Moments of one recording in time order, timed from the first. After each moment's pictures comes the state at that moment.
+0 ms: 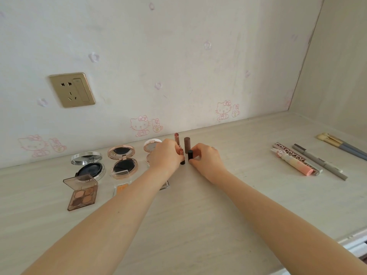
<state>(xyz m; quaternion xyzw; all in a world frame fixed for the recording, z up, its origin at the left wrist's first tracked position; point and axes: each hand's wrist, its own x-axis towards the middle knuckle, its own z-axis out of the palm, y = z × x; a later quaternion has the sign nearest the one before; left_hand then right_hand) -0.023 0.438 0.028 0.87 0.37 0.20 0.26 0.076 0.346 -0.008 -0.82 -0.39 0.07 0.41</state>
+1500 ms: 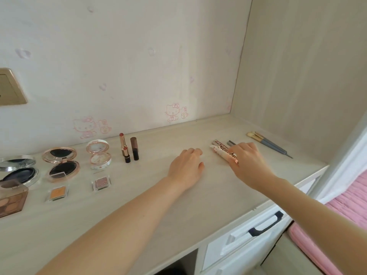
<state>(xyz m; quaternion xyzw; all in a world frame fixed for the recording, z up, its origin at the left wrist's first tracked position) 0.063 0.280 0.003 0.97 0.11 0.17 0.16 0.139 0.105 0.032 -0.88 -0.41 -0.20 0.13</state>
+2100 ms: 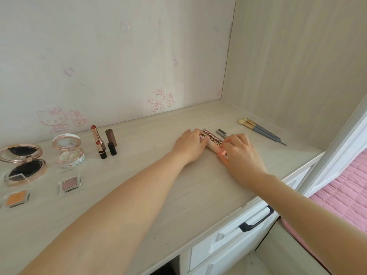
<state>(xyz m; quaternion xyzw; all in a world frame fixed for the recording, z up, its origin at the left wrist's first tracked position) 0.153 0.270 -0.004 0.95 0.14 0.11 0.27 0.178 0.099 -0.012 -0.89 -0.38 -0.24 0.11</state>
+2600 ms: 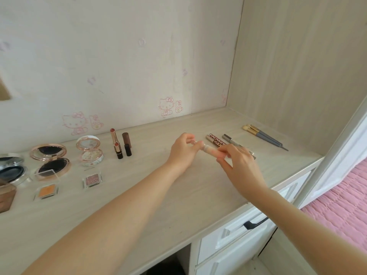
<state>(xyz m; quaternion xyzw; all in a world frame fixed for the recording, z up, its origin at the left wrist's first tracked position) 0.087 0.275 0.012 0.78 0.19 0.22 0.55 0.123 0.104 0.005 -0.86 -0.36 -0.19 0.30</state>
